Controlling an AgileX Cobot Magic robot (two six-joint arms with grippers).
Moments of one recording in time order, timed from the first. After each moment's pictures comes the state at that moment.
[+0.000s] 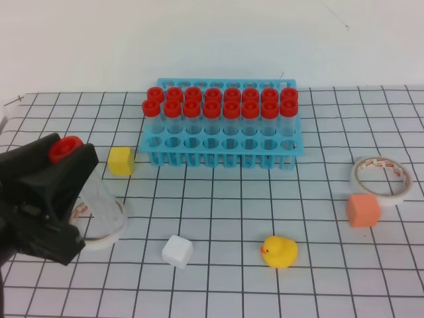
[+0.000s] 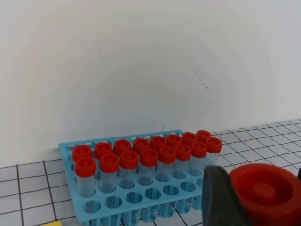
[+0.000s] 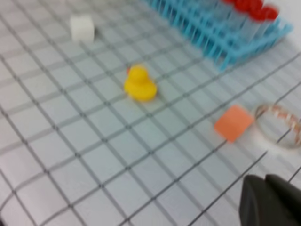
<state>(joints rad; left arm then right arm) -0.52 0.68 -0.56 -0.44 -0.08 0.23 1.10 0.34 -0.69 -0.49 0.99 0.16</state>
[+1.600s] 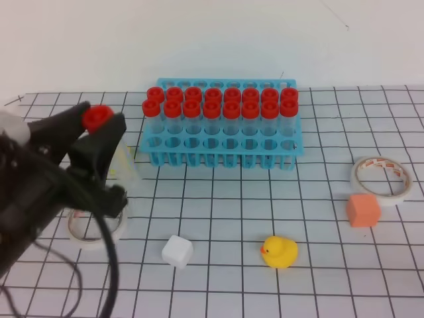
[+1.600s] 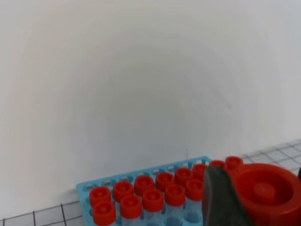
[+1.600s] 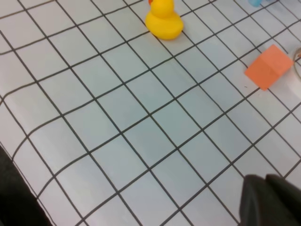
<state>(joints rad) -0.51 0.92 -0.56 -0.19 -0.37 0.11 1.10 0.31 -0.57 -0.44 1.05 0.18</state>
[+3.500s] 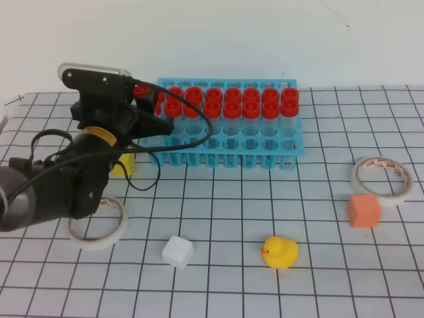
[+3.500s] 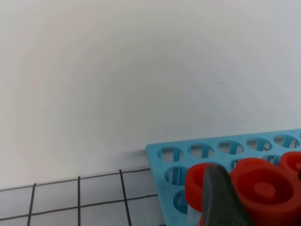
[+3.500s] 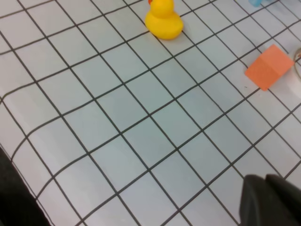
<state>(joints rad) -0.32 1.79 -1.01 -0.08 -0.67 -0.05 1.10 0.31 -0.57 -0.44 1.05 0.18</state>
